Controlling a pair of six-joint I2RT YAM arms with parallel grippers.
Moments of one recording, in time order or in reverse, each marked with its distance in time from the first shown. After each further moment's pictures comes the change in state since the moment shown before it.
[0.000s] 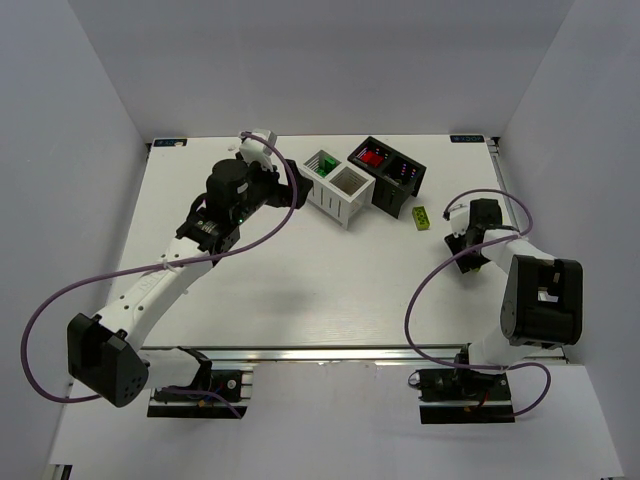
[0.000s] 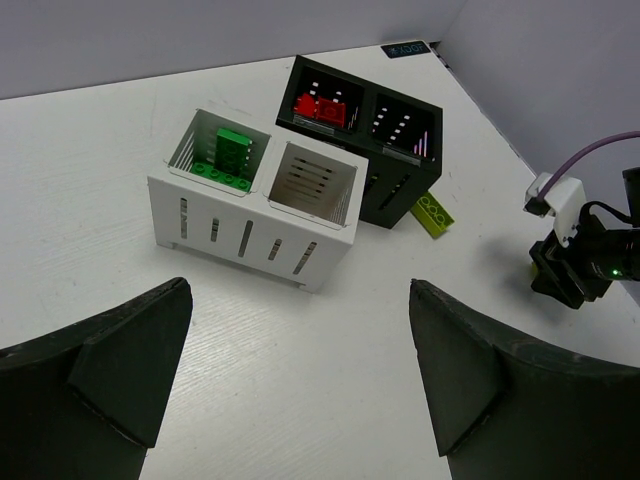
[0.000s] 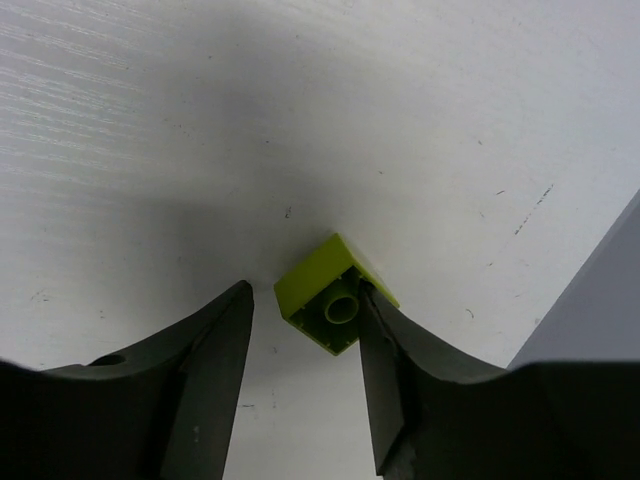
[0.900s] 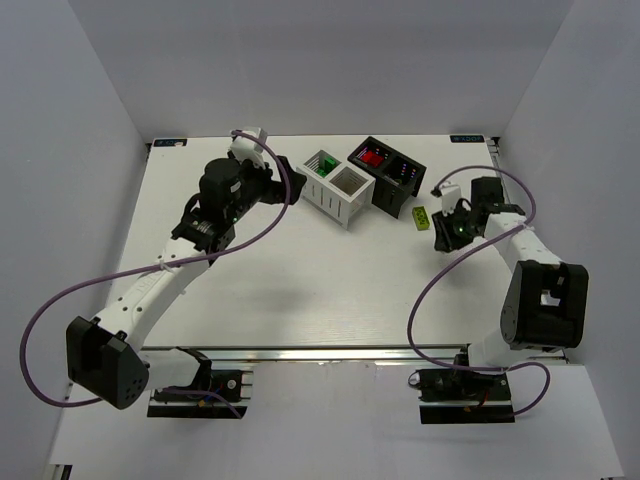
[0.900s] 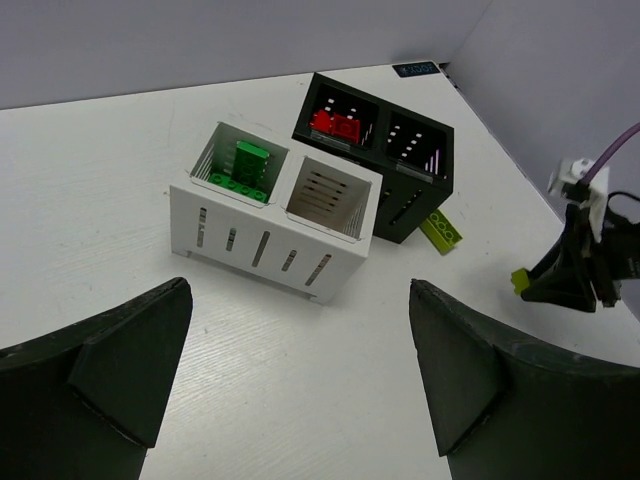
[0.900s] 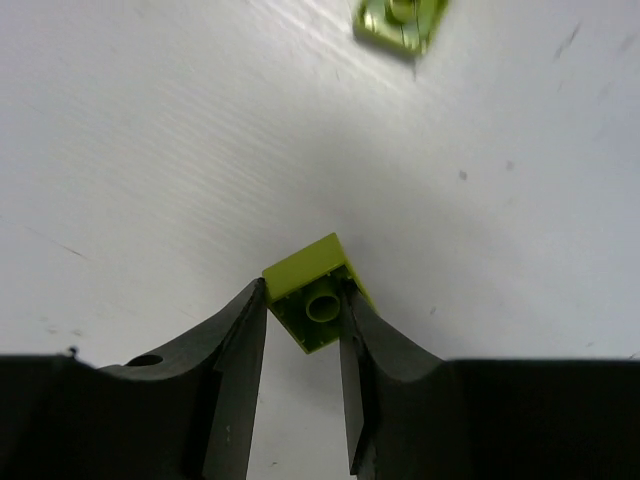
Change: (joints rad) left arm 0.039 -0.011 -0.014 0.029 0.010 -0.013; right arm 0.027 -0.023 0.163 -0.186 -0.423 0.021
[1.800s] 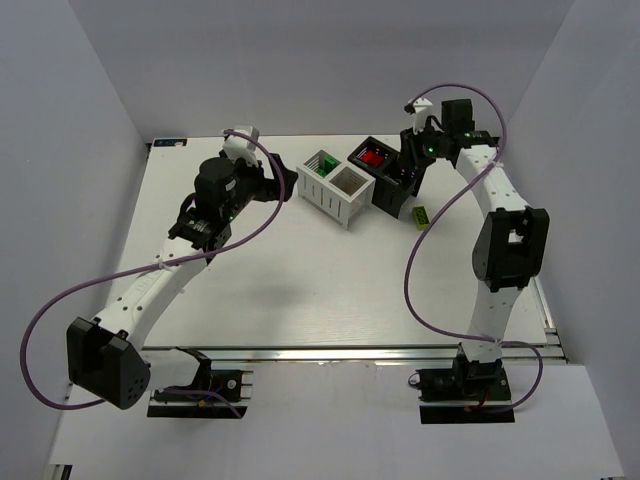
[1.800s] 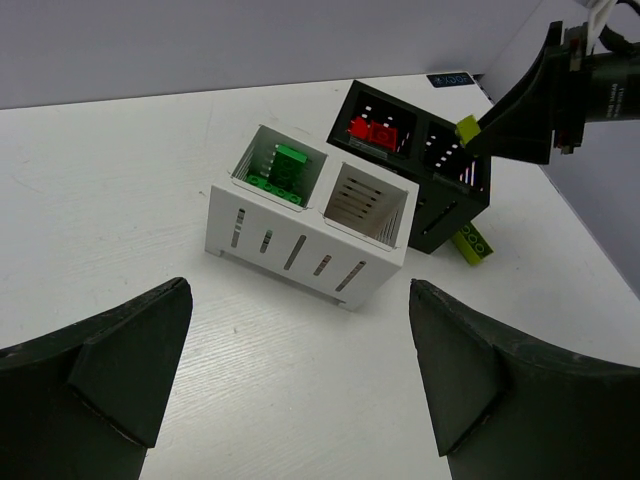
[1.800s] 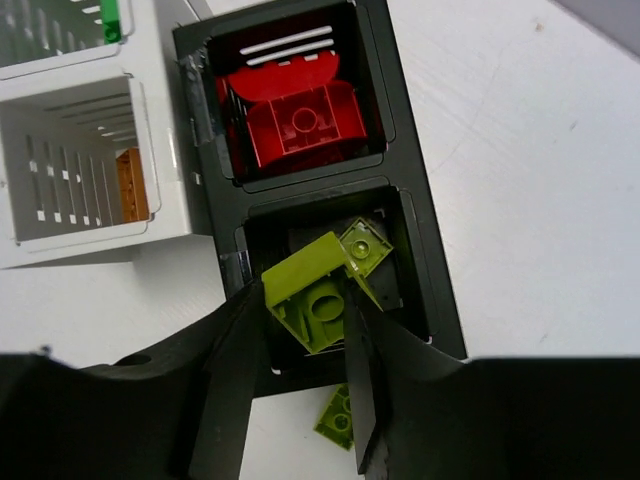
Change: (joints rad) left arm 0.043 -0.002 -0.013 0.008 -0.024 0.006; right arm 0.169 0.465 0.865 -0.005 -0.168 0.196
